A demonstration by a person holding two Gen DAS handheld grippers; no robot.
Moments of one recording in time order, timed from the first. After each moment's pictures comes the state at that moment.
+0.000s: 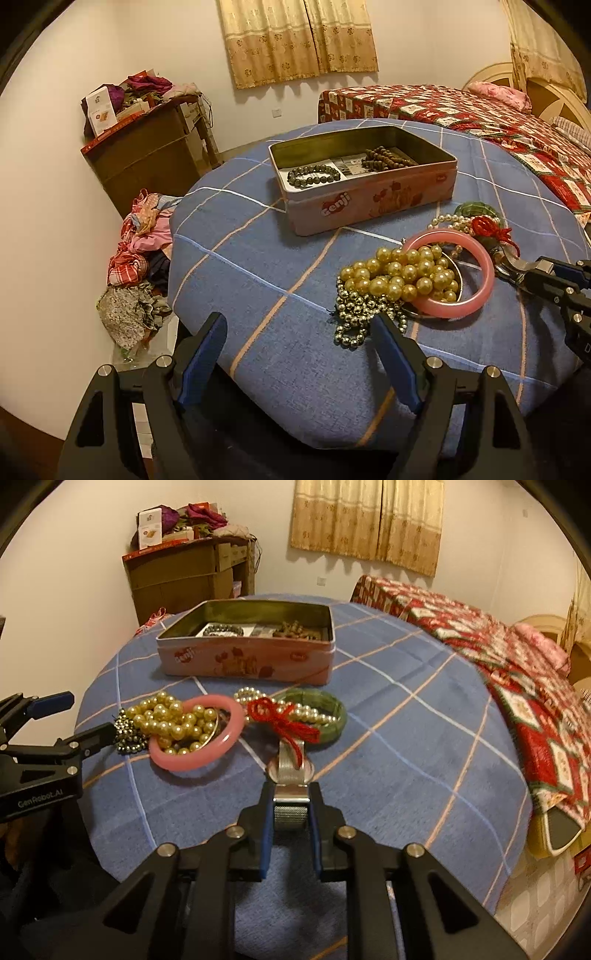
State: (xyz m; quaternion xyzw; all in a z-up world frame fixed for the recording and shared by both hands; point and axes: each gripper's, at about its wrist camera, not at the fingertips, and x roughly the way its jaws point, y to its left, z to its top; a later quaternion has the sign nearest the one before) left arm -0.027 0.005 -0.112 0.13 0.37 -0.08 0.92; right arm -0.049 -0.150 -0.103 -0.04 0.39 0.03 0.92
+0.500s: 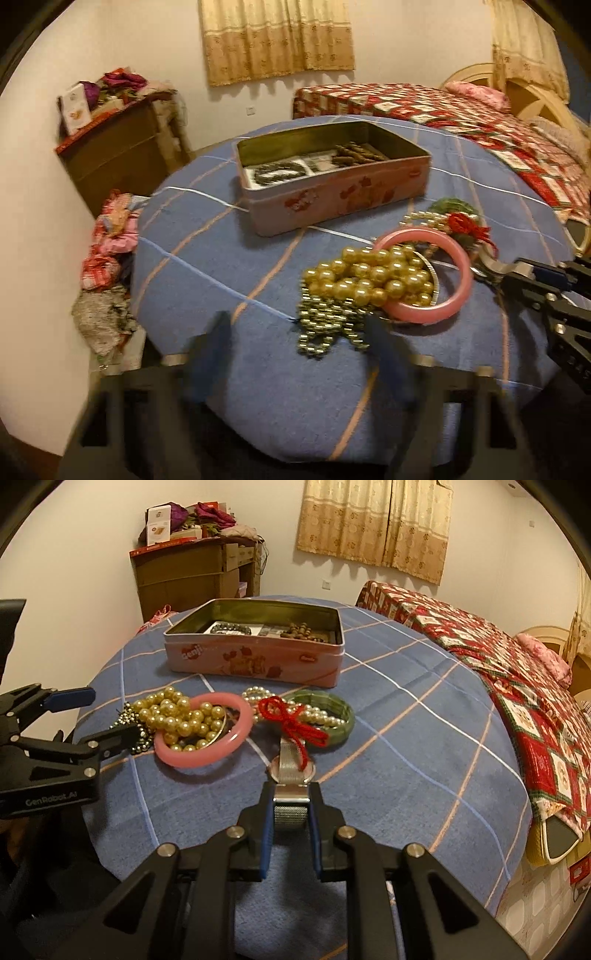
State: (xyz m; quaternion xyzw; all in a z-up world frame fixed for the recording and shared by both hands) left arm -0.019 -0.005 -0.120 0.11 0.38 -0.15 0.90; right arm -0.047 -0.144 -0.106 -0.06 0.39 0.04 0.92
